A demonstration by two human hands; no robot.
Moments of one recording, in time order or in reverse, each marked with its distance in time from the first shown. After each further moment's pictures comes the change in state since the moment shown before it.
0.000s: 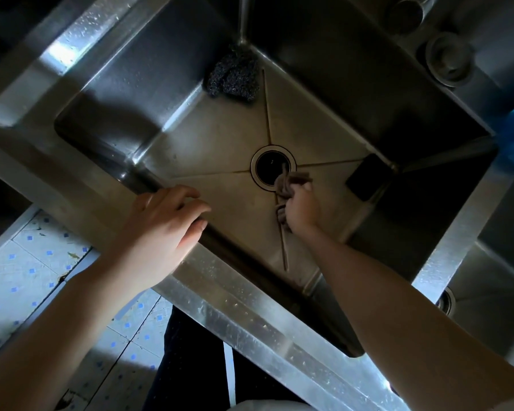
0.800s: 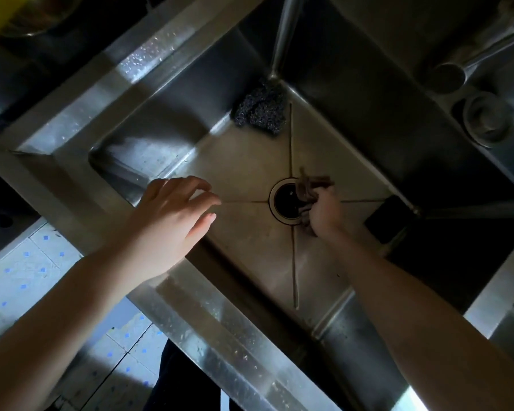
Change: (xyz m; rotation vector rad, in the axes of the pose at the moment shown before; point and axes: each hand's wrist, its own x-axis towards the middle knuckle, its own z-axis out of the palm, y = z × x) left_hand 0.042 -0.032 -0.024 0.051 0.049 -0.024; right_hand 0.071 -0.026 -0.024 -0.091 -0.075 -0.119
